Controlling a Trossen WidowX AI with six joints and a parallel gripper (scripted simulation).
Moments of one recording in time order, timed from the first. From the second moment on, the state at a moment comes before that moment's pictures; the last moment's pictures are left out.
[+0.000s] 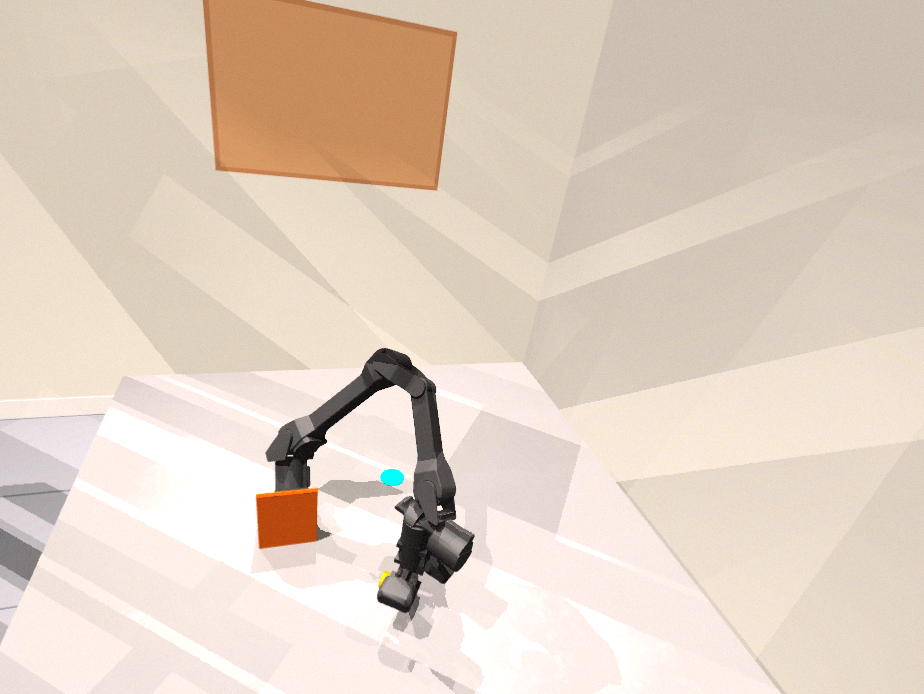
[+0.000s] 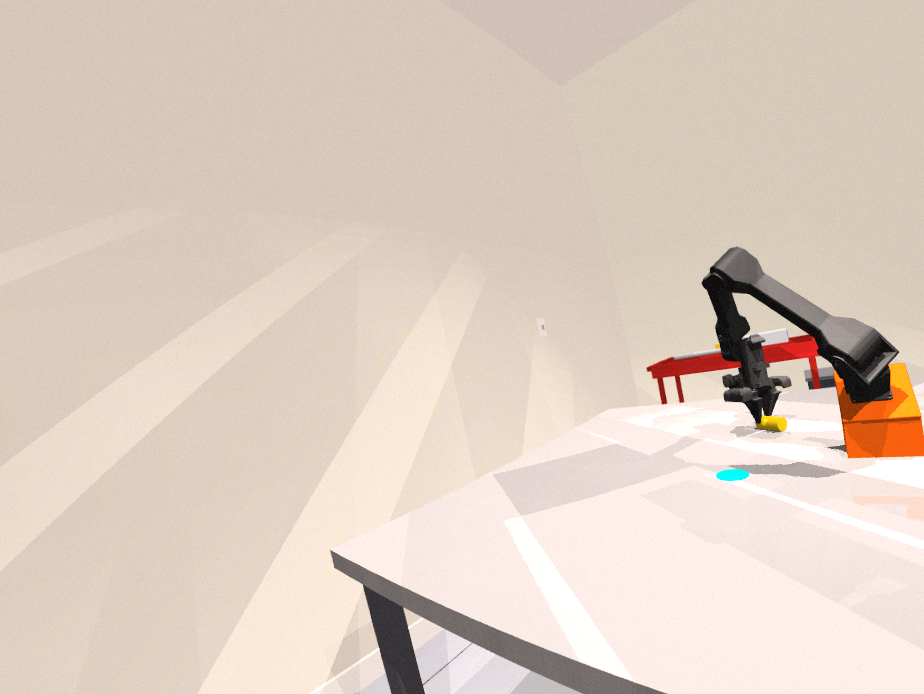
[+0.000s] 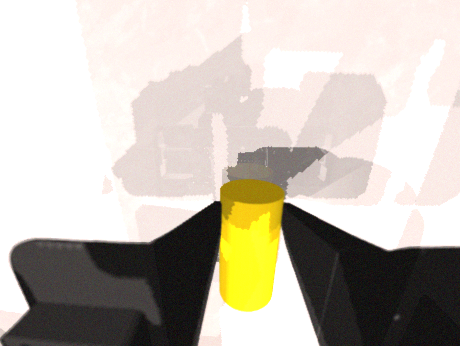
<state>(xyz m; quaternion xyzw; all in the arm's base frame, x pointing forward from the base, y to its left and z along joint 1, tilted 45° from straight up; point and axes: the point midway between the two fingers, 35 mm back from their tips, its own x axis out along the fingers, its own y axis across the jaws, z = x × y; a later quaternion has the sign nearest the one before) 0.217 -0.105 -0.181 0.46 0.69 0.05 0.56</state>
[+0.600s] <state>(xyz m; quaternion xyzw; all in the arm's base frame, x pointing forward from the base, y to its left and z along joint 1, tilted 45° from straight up) 0.218 -0.142 -0.146 0.46 0.69 0.05 0.56</state>
